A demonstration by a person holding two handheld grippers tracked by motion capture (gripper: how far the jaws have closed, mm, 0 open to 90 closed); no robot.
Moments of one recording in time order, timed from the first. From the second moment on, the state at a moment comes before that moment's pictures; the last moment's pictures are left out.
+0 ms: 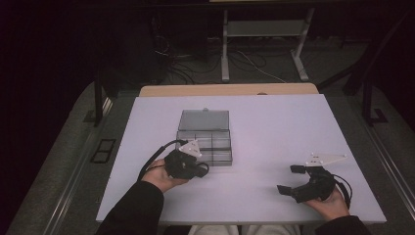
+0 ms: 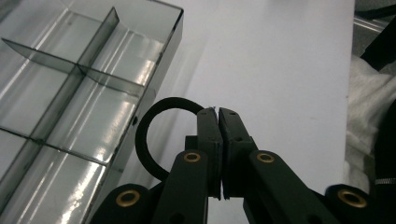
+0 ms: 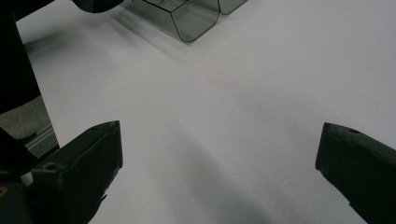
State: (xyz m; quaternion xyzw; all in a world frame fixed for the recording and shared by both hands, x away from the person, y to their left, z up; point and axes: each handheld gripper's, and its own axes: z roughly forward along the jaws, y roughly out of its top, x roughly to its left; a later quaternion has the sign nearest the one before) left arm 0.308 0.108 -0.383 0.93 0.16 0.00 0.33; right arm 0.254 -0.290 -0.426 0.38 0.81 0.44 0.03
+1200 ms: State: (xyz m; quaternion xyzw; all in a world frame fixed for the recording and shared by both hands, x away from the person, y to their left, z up) left arm 0.334 0.103 -0.327 0.92 0.15 0.04 0.35; right arm 0.254 -0.290 -0.426 0.38 0.81 0.44 0.03
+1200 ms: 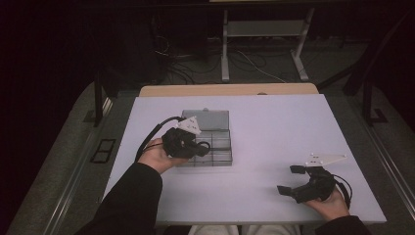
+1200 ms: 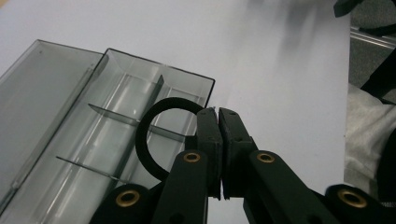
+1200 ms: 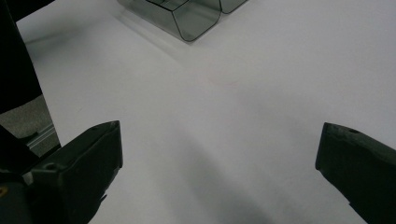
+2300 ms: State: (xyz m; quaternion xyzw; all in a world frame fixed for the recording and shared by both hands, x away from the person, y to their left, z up) left arm 0.381 0.101 -0.336 0.90 0.20 0.03 0.38; right arm 0.254 -0.291 -0.427 0.37 0.81 0.45 0.03
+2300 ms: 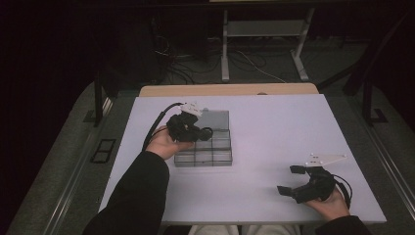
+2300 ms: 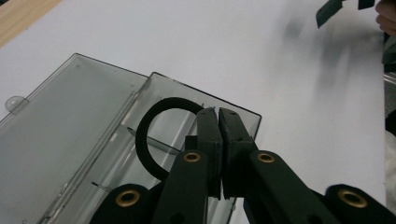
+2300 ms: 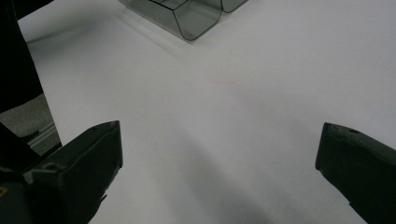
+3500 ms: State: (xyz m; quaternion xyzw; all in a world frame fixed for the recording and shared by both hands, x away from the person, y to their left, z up) left arm 0.412 0.100 -0.370 0.90 0.24 0.01 0.36; right arm 0.254 -0.291 -0.427 0.37 0.81 0.45 0.03
